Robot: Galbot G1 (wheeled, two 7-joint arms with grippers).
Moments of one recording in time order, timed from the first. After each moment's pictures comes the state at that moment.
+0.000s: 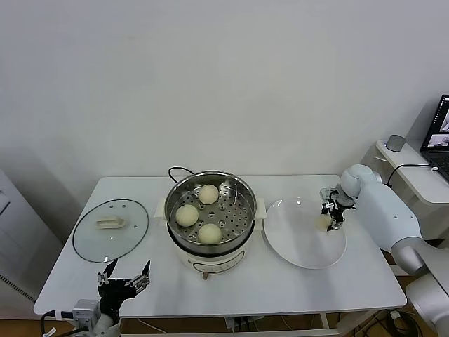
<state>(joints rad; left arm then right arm) 1.62 -1.61 -0.72 -2.20 0.05 0.43 0.24 -0.09 1.02 -0.26 0.64 -0.66 0.12 -1.19</state>
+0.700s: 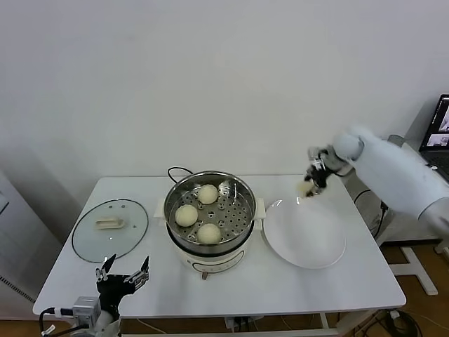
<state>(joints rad) 1.61 -1.61 -0.70 -2.22 0.08 0.43 0.23 0.34 0.89 -0.89 1.02 0.03 -0.26 -1.19</state>
